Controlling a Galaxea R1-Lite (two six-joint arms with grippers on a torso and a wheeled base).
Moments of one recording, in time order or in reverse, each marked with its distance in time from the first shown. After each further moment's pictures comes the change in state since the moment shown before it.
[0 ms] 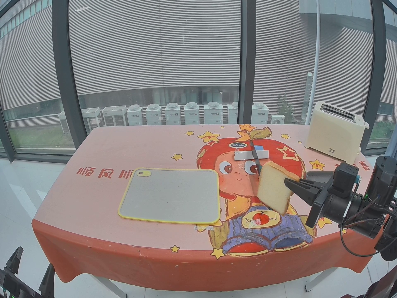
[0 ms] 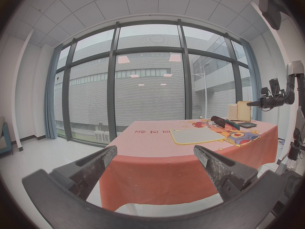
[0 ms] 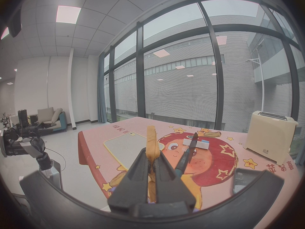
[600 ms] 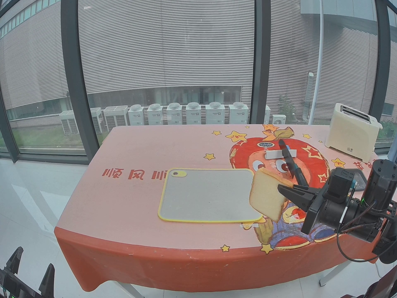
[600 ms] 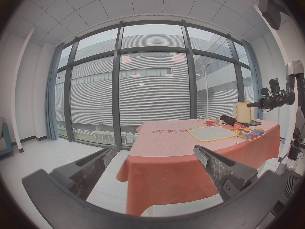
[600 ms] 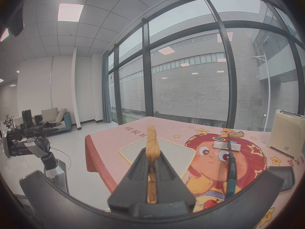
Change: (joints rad) left arm 0.001 0.000 0.000 0.000 -0.001 0.001; right arm 0.041 0.013 0.001 -0.001 0.000 0.022
